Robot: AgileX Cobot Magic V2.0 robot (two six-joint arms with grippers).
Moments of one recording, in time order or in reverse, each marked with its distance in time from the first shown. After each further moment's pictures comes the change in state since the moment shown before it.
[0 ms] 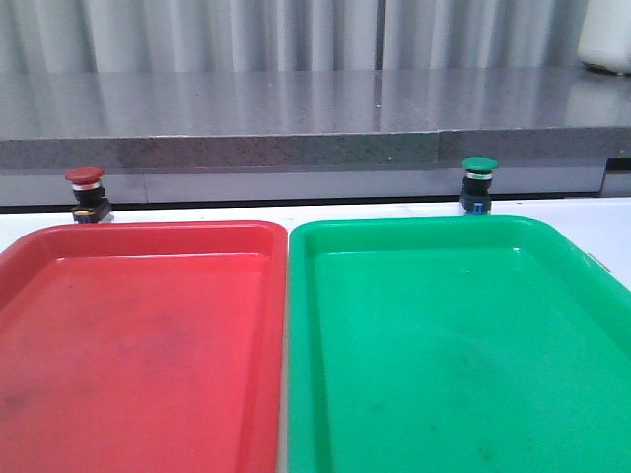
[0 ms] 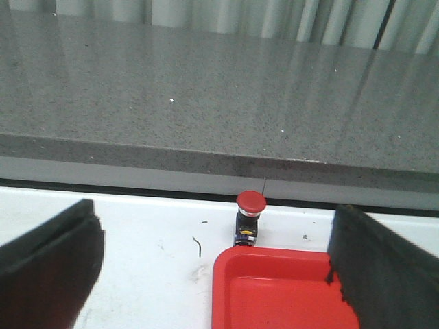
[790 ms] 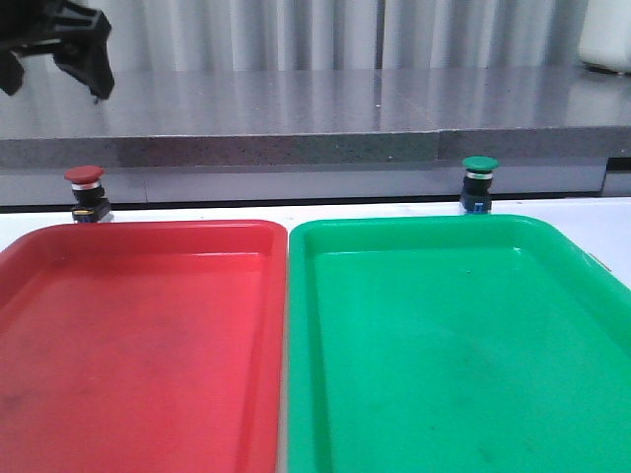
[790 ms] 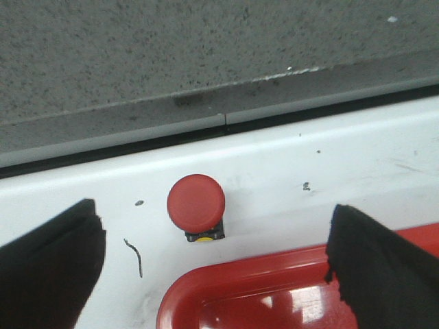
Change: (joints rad) left arm -0.158 1.067 -0.868 0.146 0.393 0.006; right arm 0.000 0.000 0.000 0.000 0.000 0.000
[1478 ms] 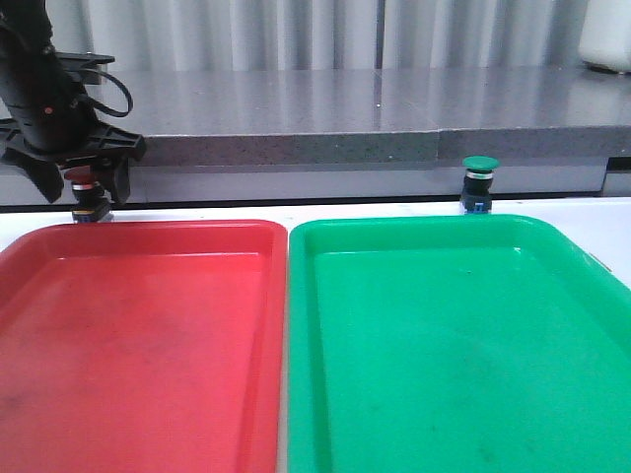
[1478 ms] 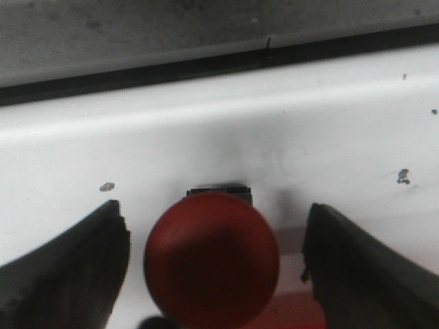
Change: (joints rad) left arm 0.037 0.356 -0.248 -0.029 0.139 0.000; right arm 0.000 0.000 0.000 0.000 0.000 0.000
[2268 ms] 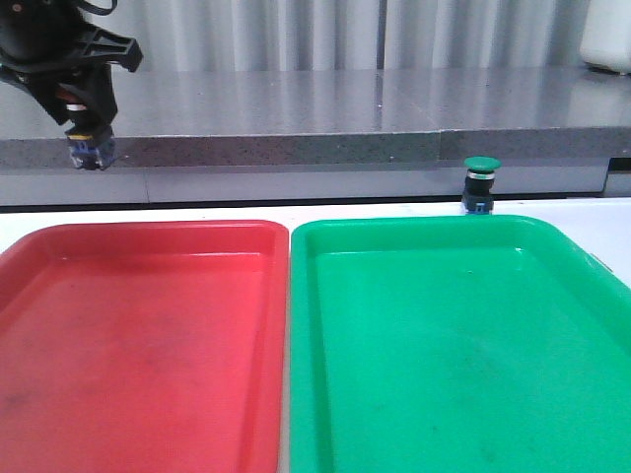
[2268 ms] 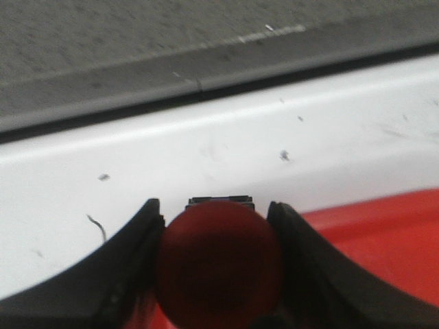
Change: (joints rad) left arm -0.101 -0.335 0.239 0.012 -0.056 0.000; right arm 0.000 0.000 0.000 0.000 0.000 0.000
